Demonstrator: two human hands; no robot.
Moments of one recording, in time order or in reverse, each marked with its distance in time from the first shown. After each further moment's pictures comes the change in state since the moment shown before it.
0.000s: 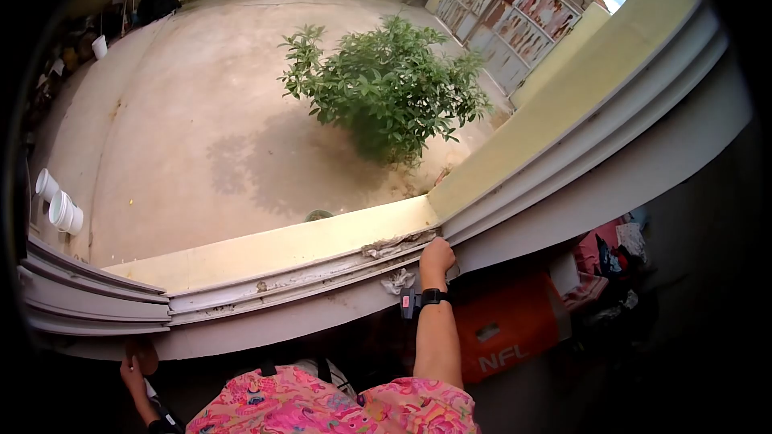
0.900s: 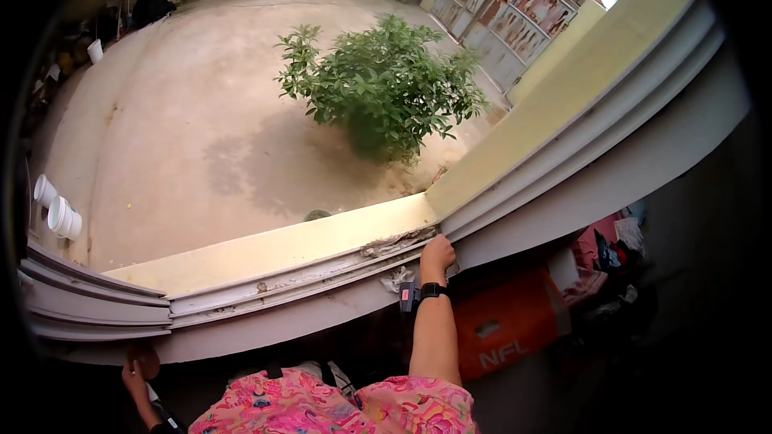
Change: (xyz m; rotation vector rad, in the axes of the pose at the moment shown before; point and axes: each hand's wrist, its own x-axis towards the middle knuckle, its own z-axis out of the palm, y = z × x) left_hand -0.001 0.004 -0.001 -0.073 0.022 -0.071; right_hand 0.002 0.000 0.004 0.024 0.033 0.056
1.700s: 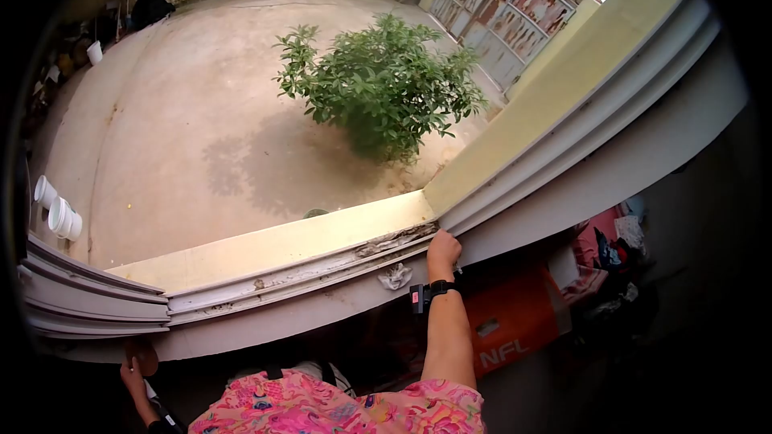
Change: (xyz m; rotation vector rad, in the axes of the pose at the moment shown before) left_hand 0.004 -0.008 0.001 0.069 0.027 0.064; right_hand 0.011 0.017 -0.009 -0.192 0.037 -0.192
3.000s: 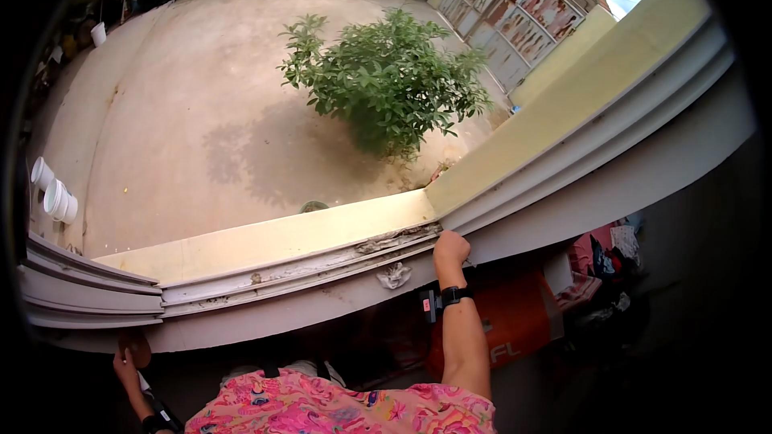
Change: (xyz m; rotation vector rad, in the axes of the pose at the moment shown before) left_hand -0.004 0.008 0.005 -0.043 0.006 -0.023; right_hand -0.001 0.003 -0.050 -0.104 -0.168 -0.046
